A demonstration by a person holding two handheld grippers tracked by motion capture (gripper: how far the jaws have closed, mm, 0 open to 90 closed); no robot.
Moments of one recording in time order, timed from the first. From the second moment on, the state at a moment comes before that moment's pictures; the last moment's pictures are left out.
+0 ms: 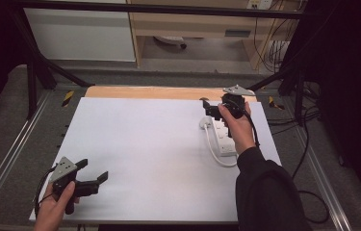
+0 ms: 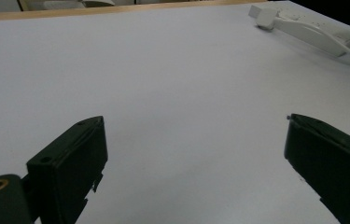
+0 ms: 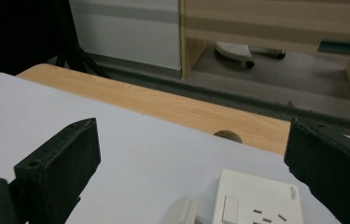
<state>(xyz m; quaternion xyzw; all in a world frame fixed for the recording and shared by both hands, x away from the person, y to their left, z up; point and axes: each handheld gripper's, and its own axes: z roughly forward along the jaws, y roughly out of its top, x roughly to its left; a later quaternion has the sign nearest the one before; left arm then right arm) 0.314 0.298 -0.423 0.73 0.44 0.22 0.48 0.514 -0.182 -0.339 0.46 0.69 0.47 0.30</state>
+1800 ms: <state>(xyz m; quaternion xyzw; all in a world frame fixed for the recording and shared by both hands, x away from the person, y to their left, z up) 0.309 0.306 -0.422 0.71 0.45 0.21 0.50 0.450 -0.246 -0.330 0.45 0.64 0.53 0.34</state>
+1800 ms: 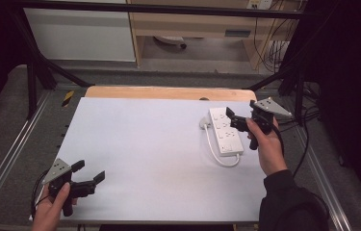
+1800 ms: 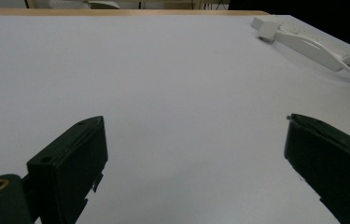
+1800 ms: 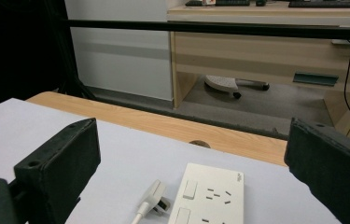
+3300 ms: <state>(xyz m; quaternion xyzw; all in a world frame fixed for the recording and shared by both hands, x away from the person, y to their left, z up) 0.312 0.303 -0.422 0.71 0.45 0.21 0.50 0.346 -0.305 -0.385 0.45 0.64 0.52 0.34</state>
